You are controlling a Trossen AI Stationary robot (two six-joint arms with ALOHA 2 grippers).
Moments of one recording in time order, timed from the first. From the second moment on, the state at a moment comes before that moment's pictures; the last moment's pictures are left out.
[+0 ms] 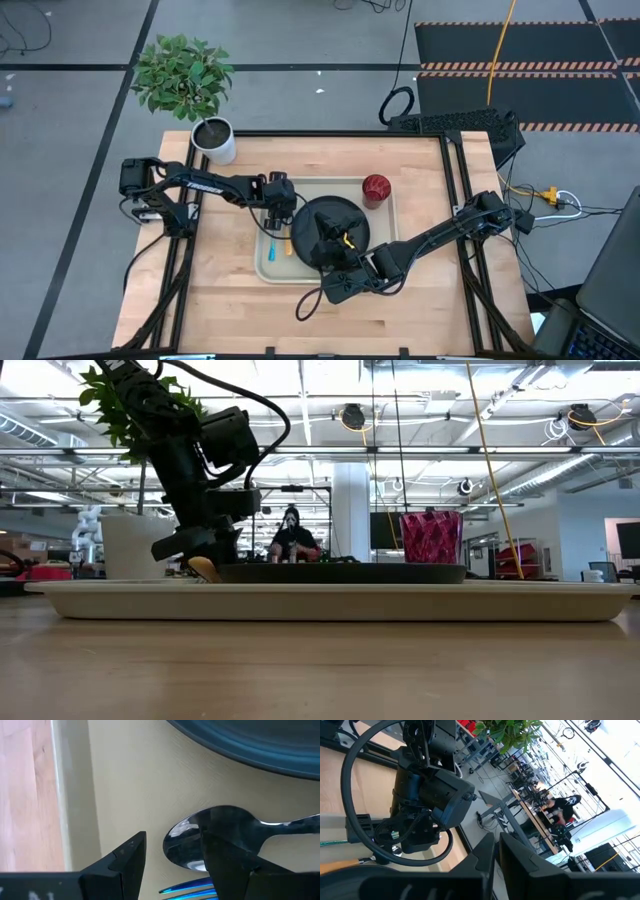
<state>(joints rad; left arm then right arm) 0.17 1.61 0.77 -0.26 -0.19 0.41 0.44 1.90 1.64 -0.42 1.33 -0.15</state>
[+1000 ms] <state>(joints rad) 0.14 1.60 0.80 -0.33 -0.19 0.40 0.44 1.90 1.64 -0.42 1.33 -0.15</state>
